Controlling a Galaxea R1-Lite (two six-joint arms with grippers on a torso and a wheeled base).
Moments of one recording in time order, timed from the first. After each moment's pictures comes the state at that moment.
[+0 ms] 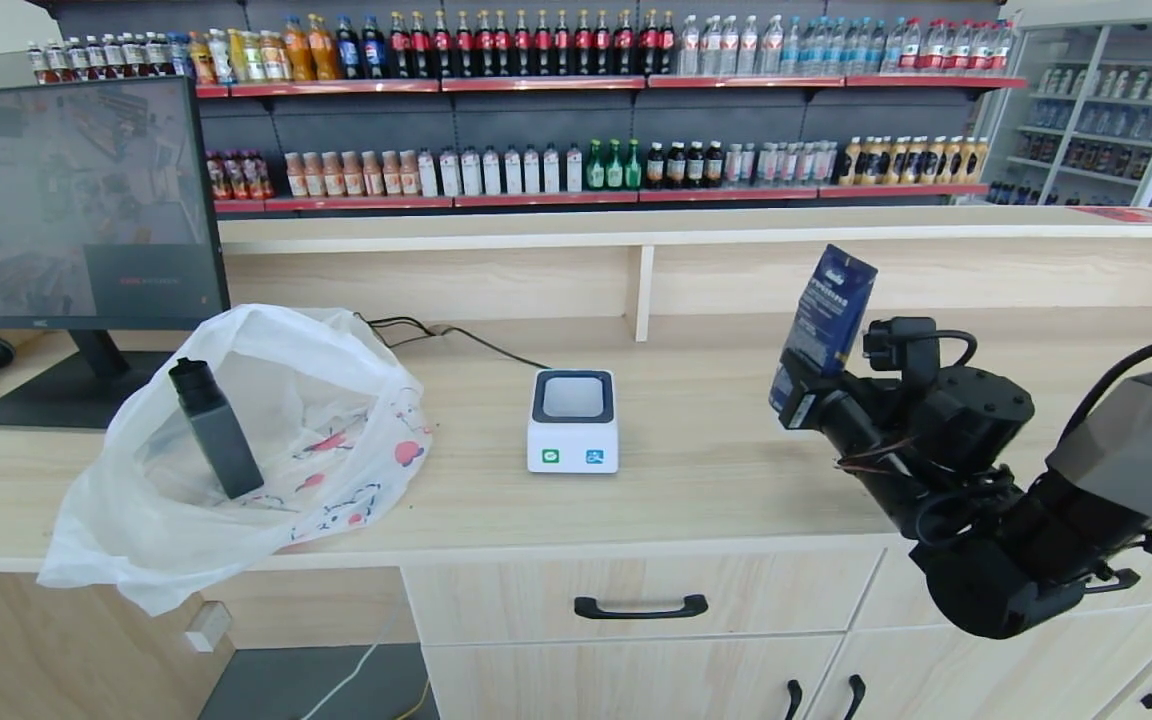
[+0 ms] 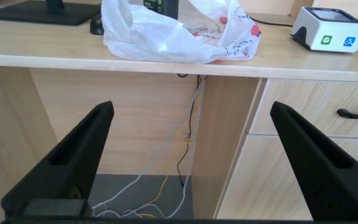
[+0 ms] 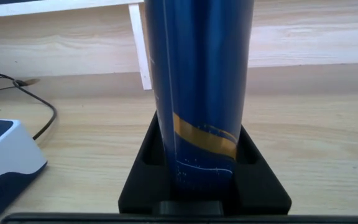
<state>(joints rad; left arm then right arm) 0.00 0.00 0.00 -0.01 0.00 0.01 0.30 2.13 -0.73 -1.57 -0.17 0.04</state>
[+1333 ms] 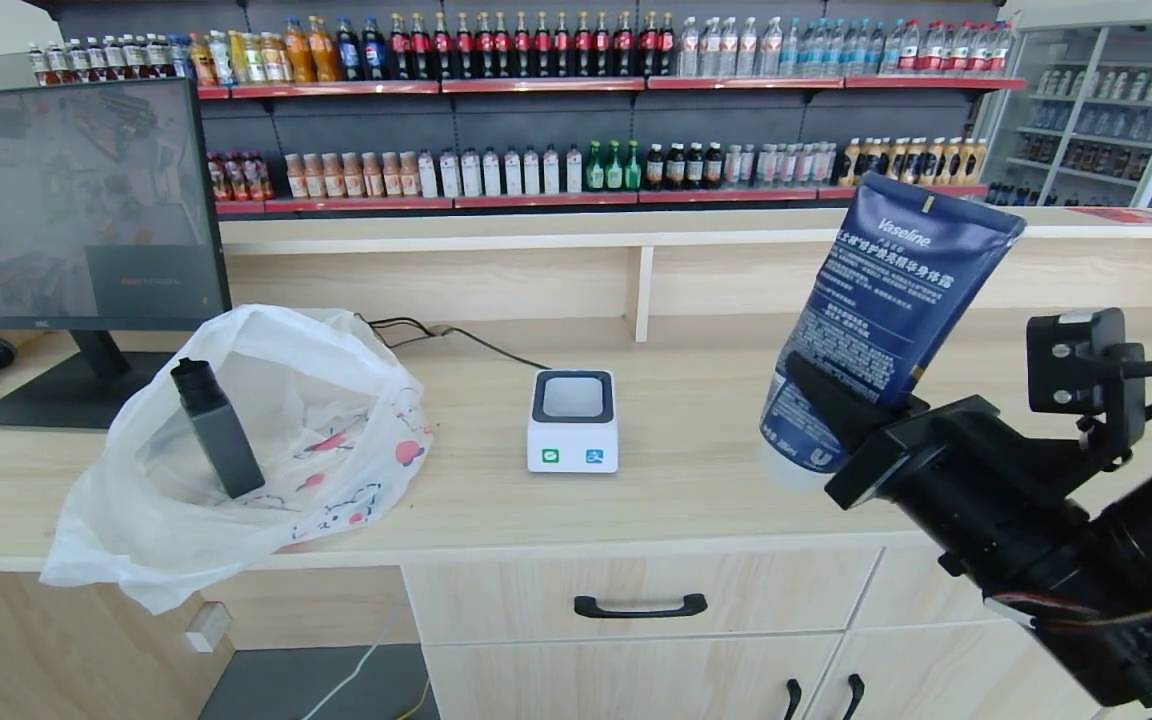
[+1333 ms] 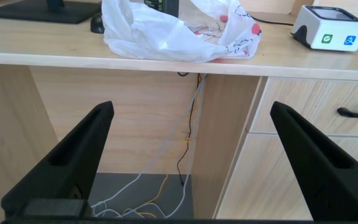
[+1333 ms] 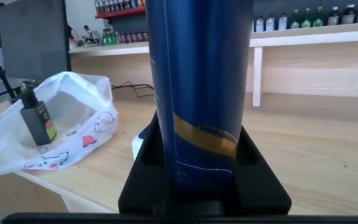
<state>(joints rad) 0.00 0.00 0.00 0.00 0.00 0.01 0.64 1.65 -0.36 -1.57 -0.17 0.08</state>
